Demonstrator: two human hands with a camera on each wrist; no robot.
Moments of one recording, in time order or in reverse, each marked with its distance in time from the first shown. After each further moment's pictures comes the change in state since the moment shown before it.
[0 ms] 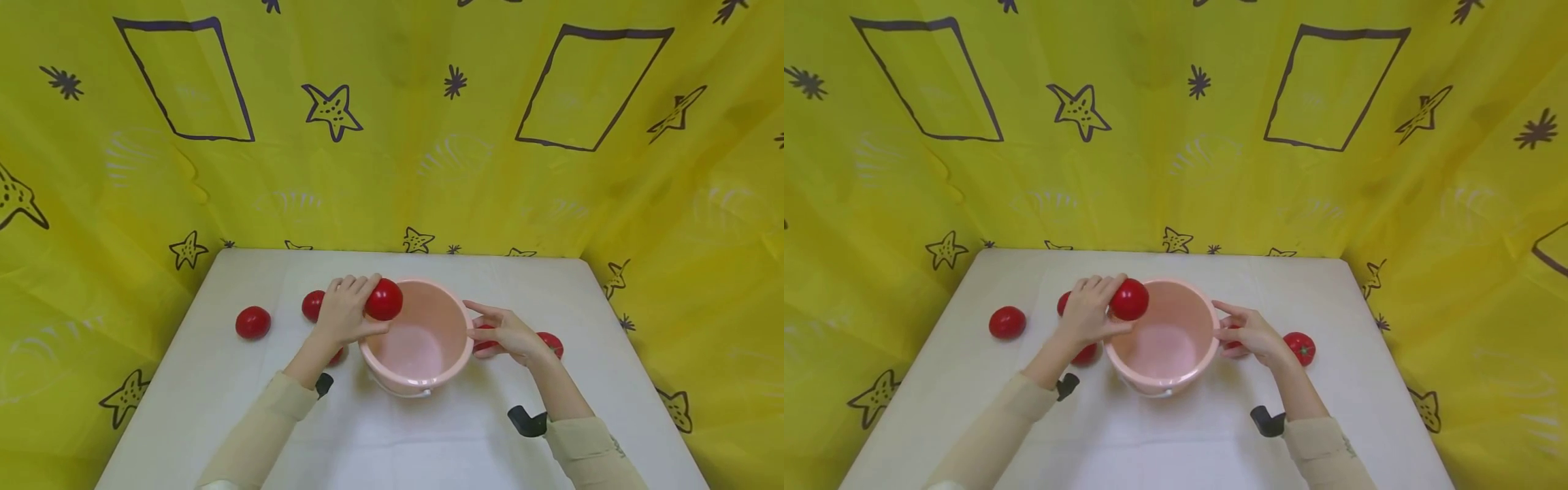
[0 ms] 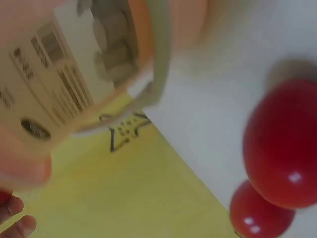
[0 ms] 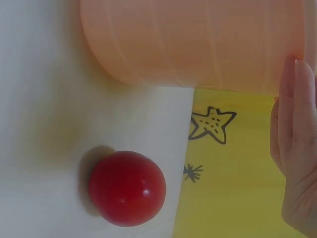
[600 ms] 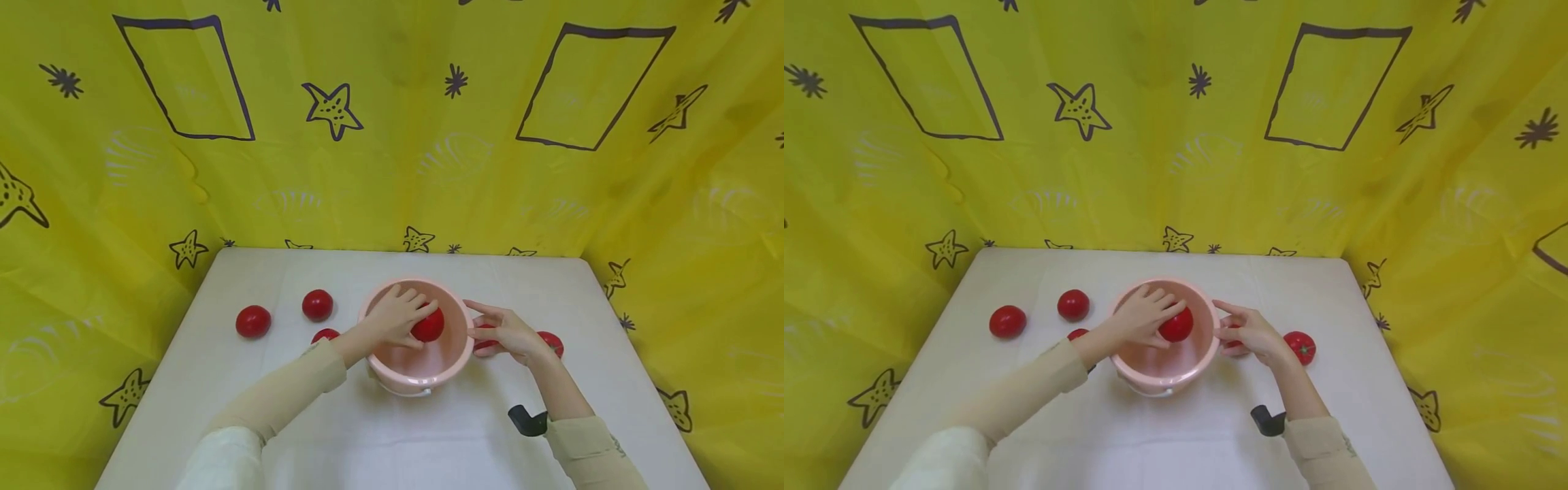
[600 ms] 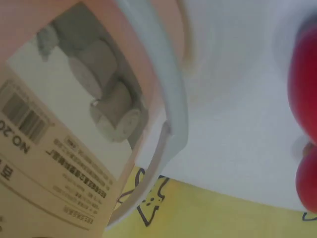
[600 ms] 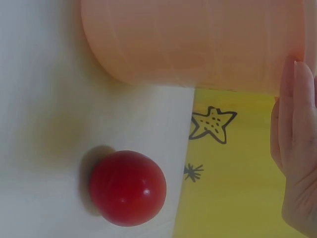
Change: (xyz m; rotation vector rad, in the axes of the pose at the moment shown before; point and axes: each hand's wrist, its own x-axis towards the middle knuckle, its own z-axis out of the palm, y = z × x) left_hand 0.042 0.049 0.037 0.198 -0.443 0.416; right_hand 0.000 -0.001 0.002 -0.028 0.031 0.016
